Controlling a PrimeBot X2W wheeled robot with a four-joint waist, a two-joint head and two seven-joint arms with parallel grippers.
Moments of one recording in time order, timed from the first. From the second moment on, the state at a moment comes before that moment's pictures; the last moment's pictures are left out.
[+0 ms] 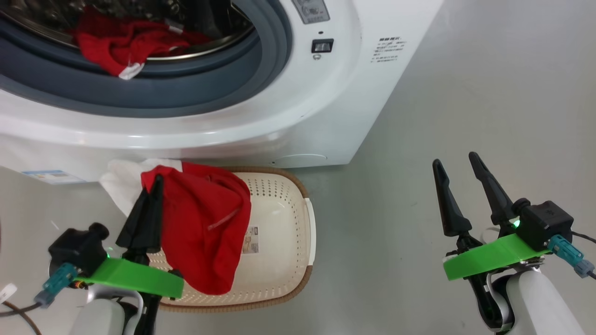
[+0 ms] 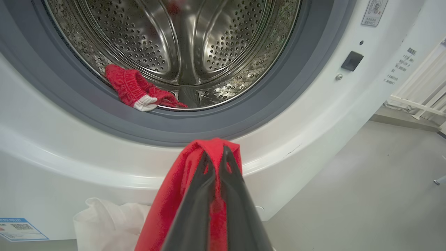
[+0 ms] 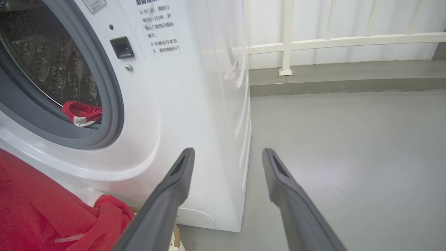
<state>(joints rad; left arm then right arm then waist) -0.30 0.12 -0.07 0.26 -0.40 -0.13 -0.26 -0.21 -0.05 0.04 0.21 0.30 0.12 -0.26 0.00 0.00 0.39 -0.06</state>
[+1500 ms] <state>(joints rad) -0.78 0.25 -0.44 1.10 -0.57 -0.13 -0.26 -0.36 -0.05 0.08 0.14 0.32 0.12 -0.26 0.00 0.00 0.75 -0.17</state>
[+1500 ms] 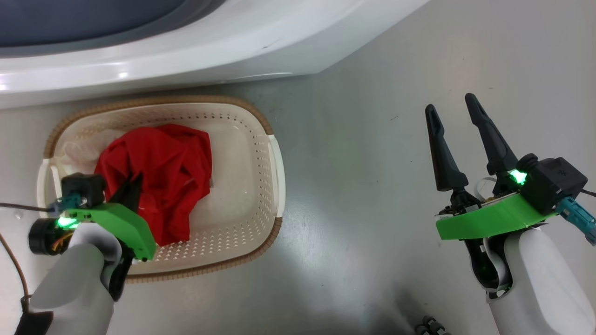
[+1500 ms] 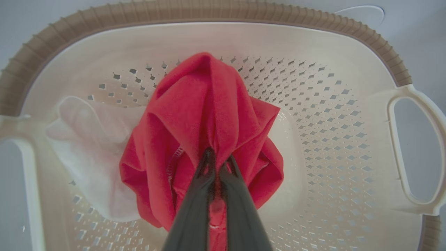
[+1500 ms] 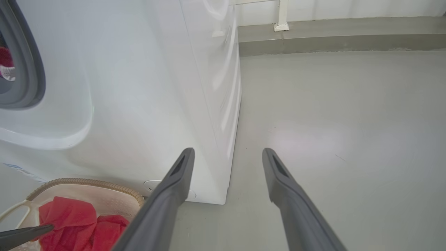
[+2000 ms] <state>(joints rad) -0.78 0.26 -0.49 1.08 -0.66 -0.13 -0.26 -0.36 -0.05 0.08 0.16 0.31 0.12 -0.26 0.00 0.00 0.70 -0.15</state>
